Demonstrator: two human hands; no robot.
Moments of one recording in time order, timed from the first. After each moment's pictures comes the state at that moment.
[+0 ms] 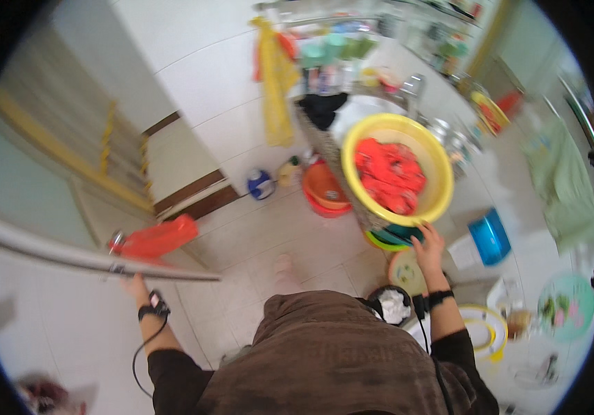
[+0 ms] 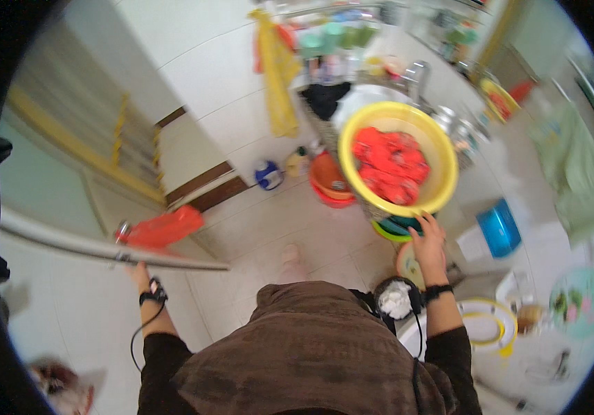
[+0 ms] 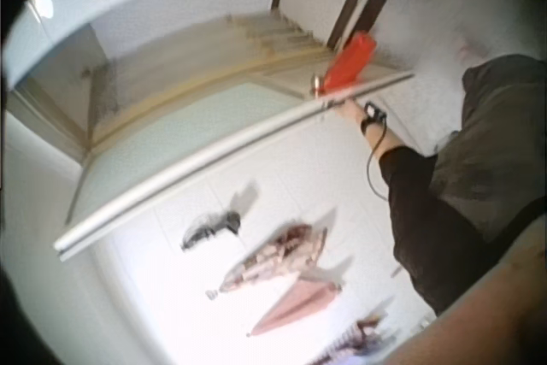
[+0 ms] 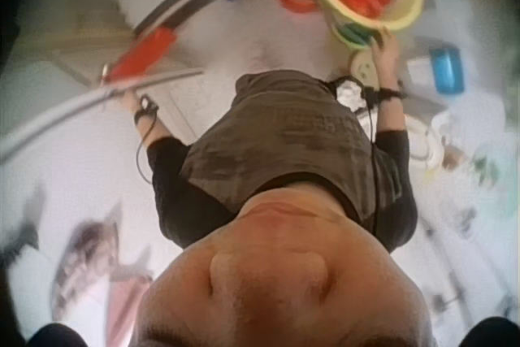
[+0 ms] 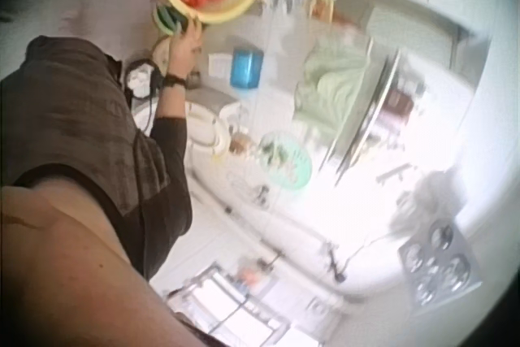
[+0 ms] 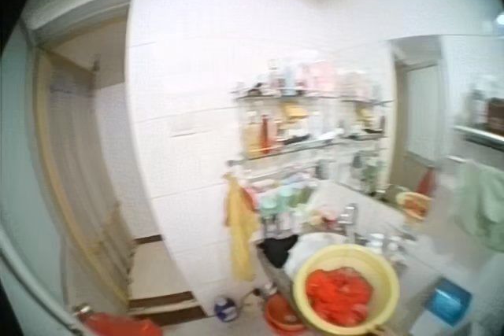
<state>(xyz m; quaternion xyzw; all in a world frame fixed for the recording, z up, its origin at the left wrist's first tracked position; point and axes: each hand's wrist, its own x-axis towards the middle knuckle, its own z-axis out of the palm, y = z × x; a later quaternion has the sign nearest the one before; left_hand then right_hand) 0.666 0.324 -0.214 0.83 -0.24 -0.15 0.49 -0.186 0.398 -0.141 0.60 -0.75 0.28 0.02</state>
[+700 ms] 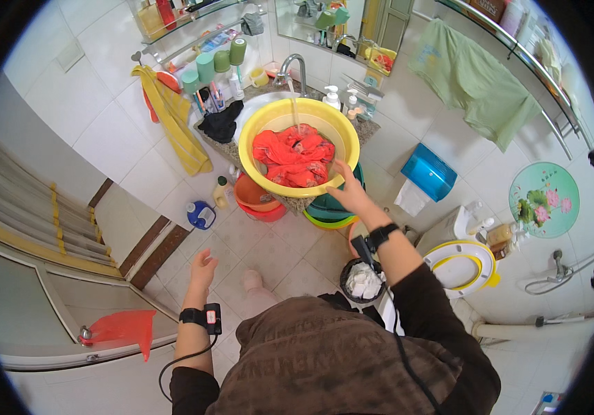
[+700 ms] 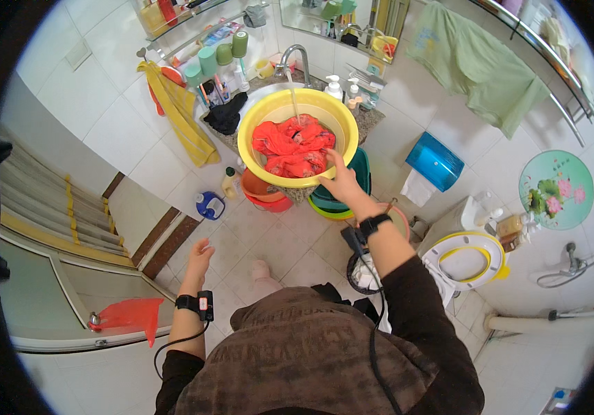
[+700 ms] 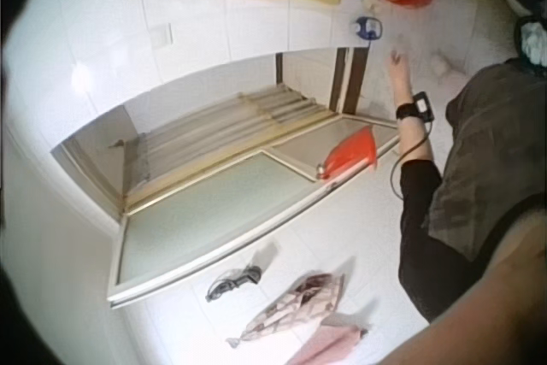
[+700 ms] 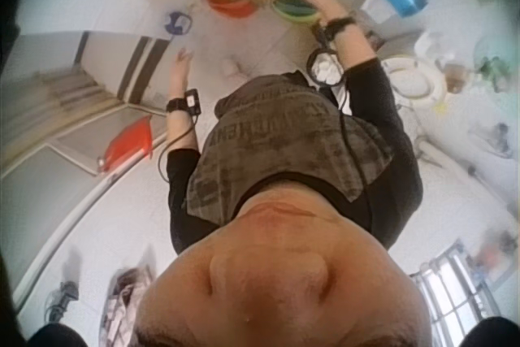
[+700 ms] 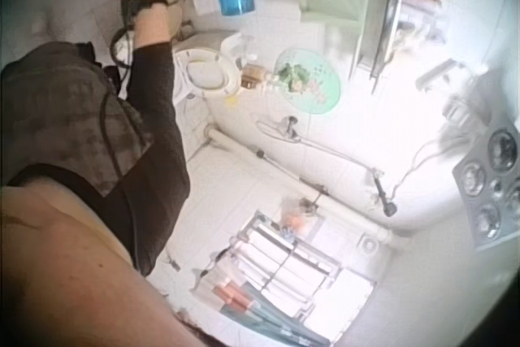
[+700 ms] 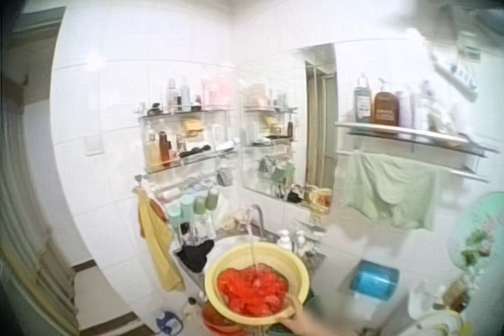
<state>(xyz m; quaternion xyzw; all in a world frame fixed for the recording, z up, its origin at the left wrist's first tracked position) 0.255 0.306 -0.174 0.59 -0.54 -0.54 0.26 -0.192 0.377 -0.104 0.53 -0.70 0.45 -0.16</state>
